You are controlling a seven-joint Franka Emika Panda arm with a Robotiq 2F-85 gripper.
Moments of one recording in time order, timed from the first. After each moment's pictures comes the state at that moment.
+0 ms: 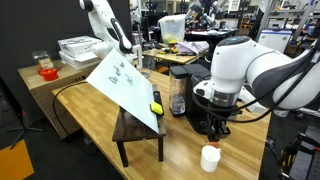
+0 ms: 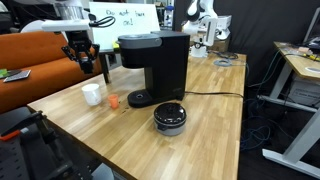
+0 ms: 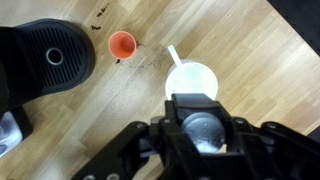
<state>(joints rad) 0.24 0.21 0.26 -2.45 -0.20 2.61 -0.26</state>
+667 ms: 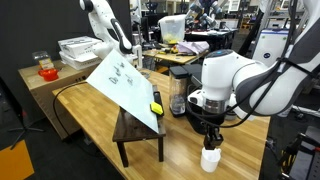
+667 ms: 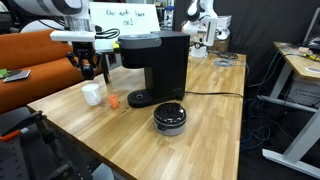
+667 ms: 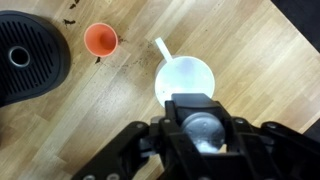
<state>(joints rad) 0.23 0.33 0.27 -2.37 -0.13 2.61 -0.31</state>
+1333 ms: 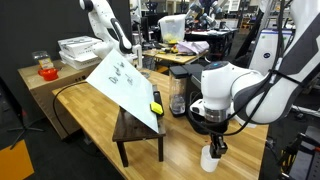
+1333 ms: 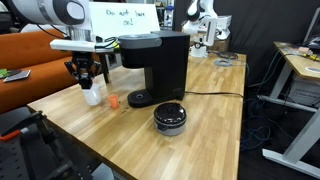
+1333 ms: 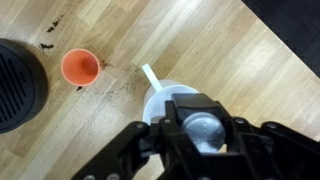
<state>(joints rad) 0.22 0.41 0.28 -2.36 -0.12 2.59 -0.31</state>
